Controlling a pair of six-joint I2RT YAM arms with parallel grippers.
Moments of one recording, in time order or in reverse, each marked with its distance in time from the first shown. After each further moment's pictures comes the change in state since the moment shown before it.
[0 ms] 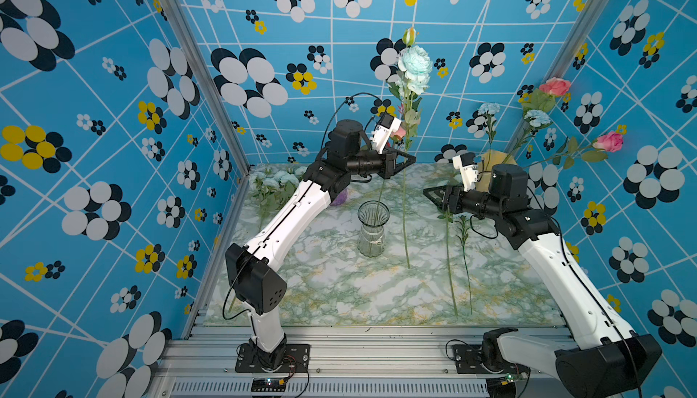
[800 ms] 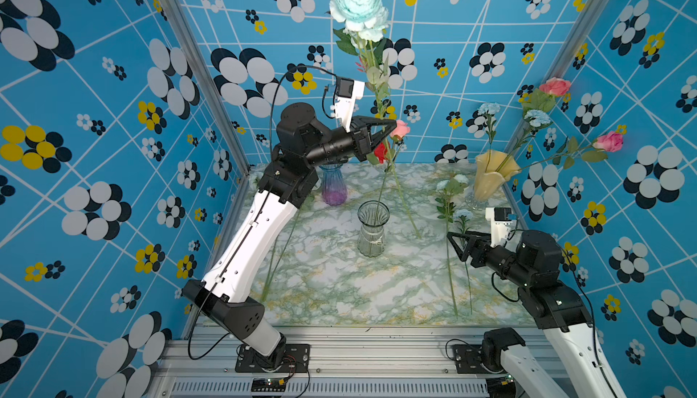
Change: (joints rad) left arm 0.066 -0.240 0.006 0.149 -0.040 -0.083; right arm -0.061 -0.566 -0.406 -0.085 0.221 0.061
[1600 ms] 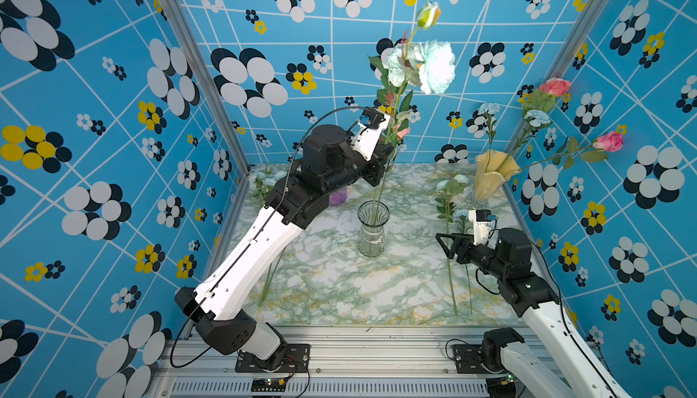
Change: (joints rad) left arm -0.169 -0.093 -0.066 -0.300 -0.522 0.444; right arm 0.000 0.108 -0.220 0.254 -0.035 0.023
